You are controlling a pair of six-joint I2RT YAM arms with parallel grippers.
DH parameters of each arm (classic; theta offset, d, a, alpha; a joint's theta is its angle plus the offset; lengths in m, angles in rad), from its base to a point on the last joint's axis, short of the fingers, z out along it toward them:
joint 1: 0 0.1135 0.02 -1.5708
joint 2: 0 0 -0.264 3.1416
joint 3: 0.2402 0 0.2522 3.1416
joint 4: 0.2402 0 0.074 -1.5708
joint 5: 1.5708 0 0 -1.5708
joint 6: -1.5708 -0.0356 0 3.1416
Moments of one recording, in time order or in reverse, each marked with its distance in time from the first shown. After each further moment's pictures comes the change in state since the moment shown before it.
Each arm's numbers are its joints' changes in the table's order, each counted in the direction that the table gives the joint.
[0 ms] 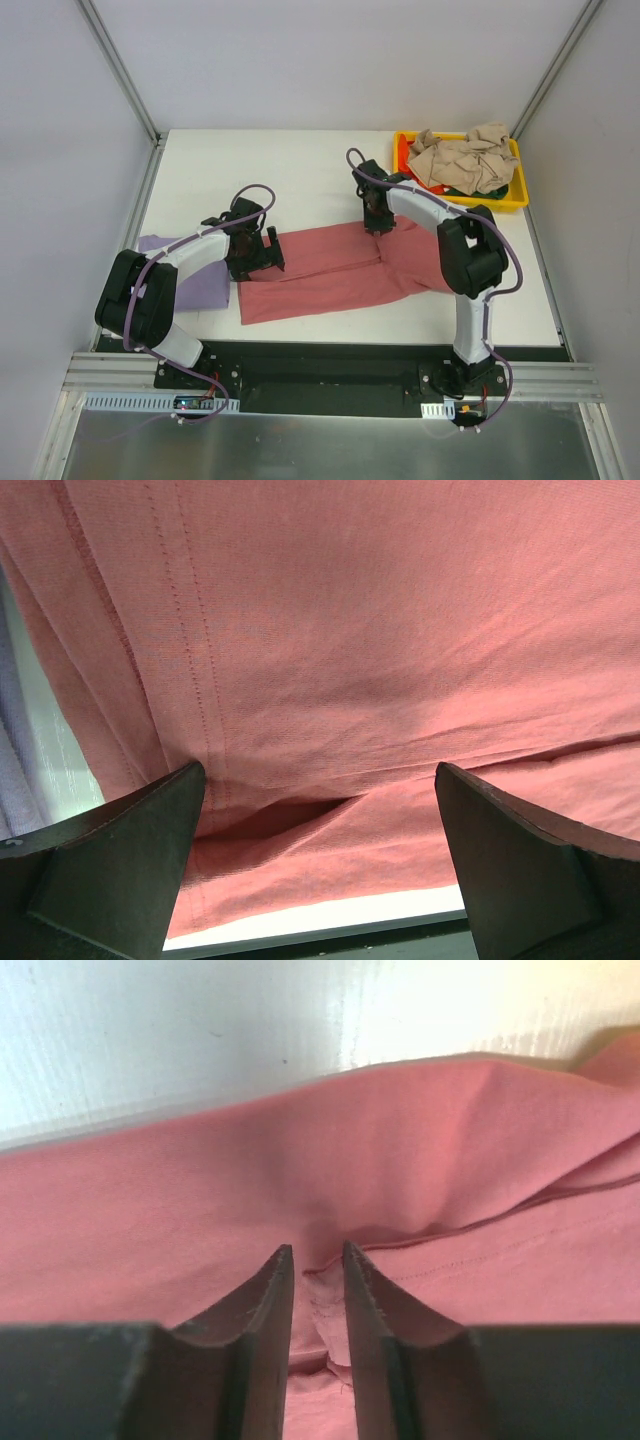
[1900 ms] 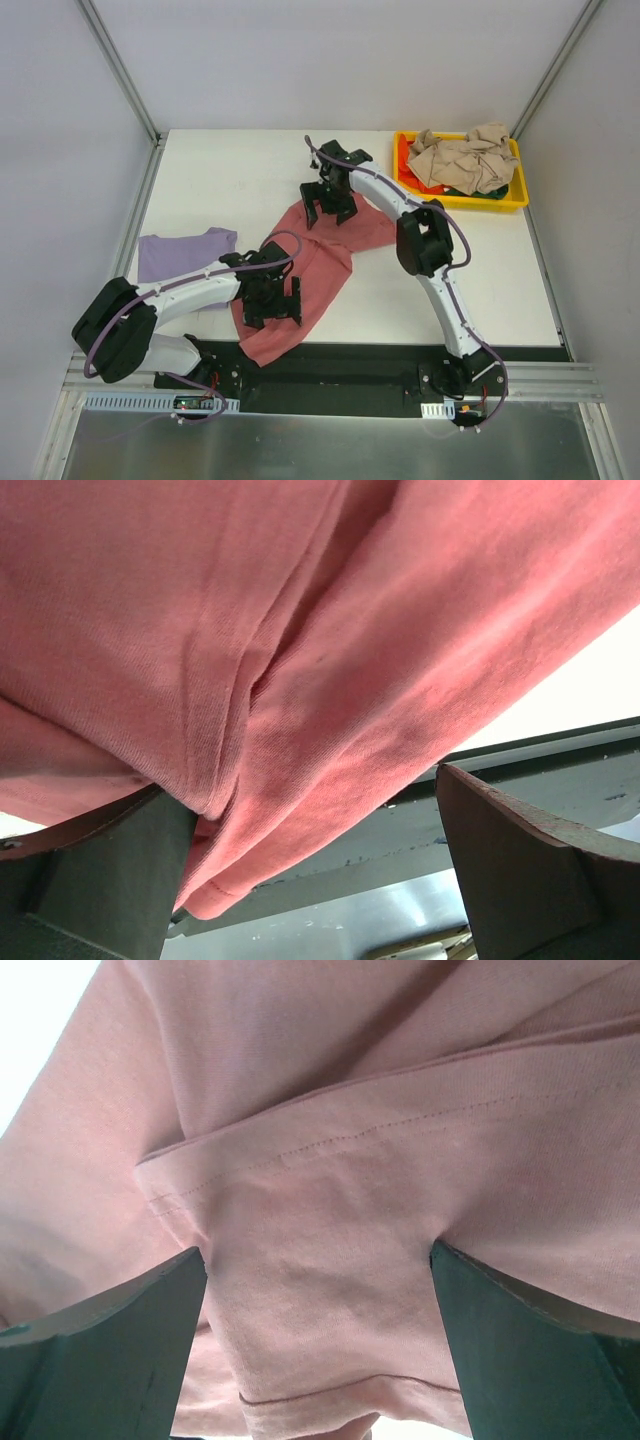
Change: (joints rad) left arm -0.389 -0.201 -0.177 0.124 0.084 0.176; right arm 0.070 0.420 0.660 0.249 -0.461 0.152
